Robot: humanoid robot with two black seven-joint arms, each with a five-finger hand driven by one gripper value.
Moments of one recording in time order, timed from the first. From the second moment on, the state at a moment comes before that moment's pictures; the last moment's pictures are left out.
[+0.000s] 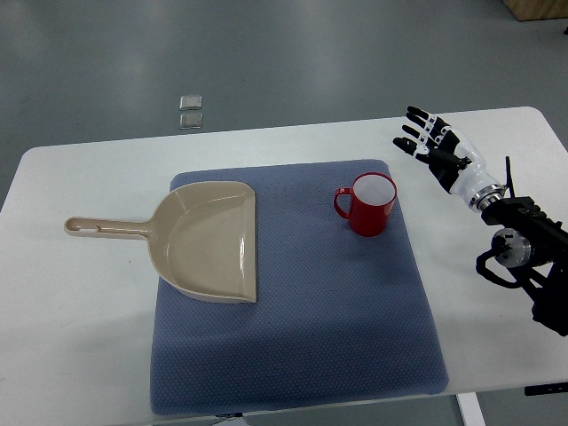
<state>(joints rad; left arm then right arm) -0.01 0.00 -0.06 -0.15 0.08 -0.04 0.09 0.60 -0.25 0.86 0.70 -0.45 0.23 0.38</state>
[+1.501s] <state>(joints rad) 0.00 0.00 -0.06 -0.15 0.08 -0.04 0.09 0.59 -0.31 0.85 0.70 -0.47 0.28 0.43</state>
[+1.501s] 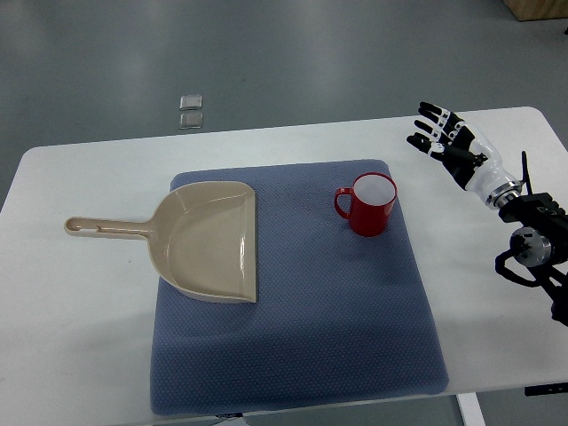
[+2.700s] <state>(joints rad) 0.00 0.00 -0.06 -0.15 0.08 -0.04 0.09 0.50 -0.32 0.81 0.71 -0.79 0.37 0.61</state>
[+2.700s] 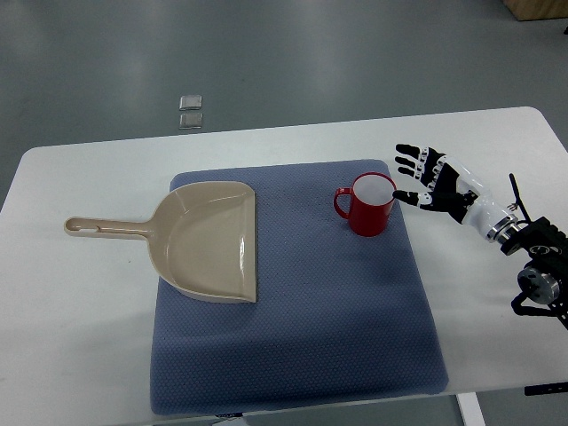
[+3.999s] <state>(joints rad) 0.00 0.00 -0.06 -0.15 0.08 -0.04 0.09 0.49 -0.30 0.80 0.71 -0.86 0.32 0.61</state>
